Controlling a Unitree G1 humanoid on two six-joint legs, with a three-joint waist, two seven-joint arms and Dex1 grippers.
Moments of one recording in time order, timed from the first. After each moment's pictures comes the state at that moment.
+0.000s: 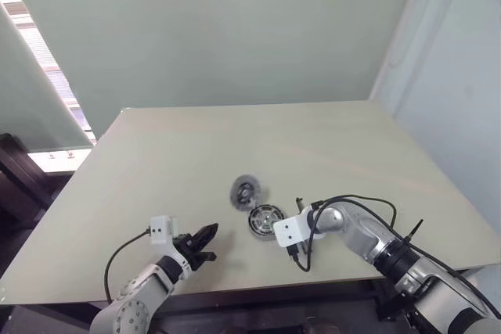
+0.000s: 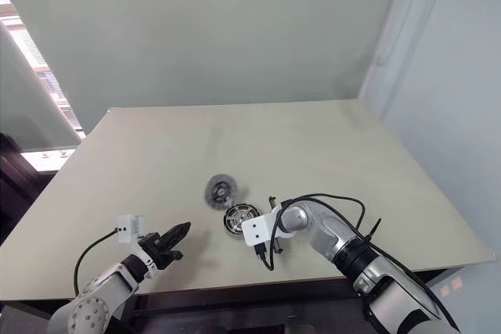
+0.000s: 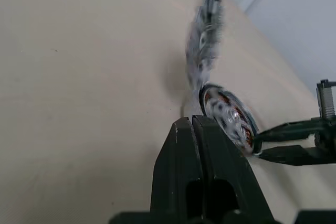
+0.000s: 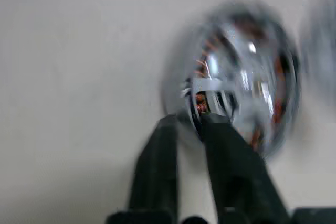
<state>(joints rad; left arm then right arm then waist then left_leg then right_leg) 0.18 0.27 0.21 -0.22 -0.72 0.61 -0.45 -0.59 -0.40 0.71 0.33 -0.51 -0.06 0.92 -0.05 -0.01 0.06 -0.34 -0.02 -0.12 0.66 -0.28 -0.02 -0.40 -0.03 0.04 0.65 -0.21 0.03</state>
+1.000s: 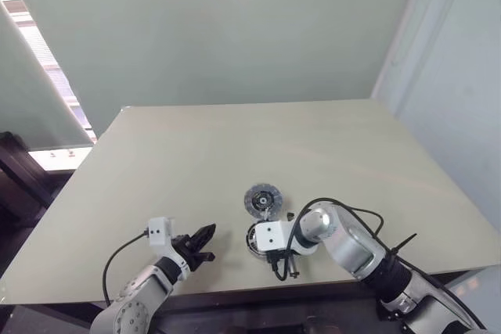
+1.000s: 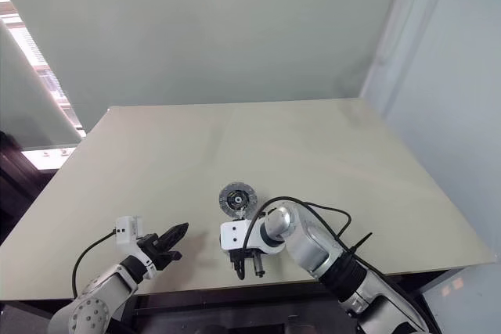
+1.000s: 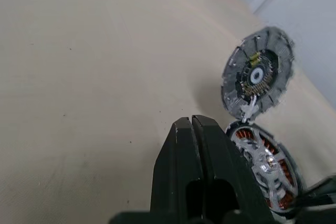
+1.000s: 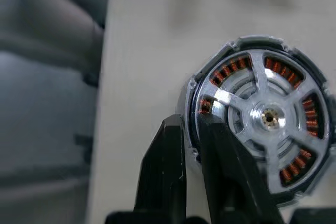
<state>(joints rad) 0.19 0.26 0.22 -0.20 -0.70 0.59 -0.45 -0.51 -0.26 0.69 -0.09 -0.38 0.62 1.19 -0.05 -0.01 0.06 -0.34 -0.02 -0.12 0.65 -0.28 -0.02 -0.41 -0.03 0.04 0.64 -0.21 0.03</state>
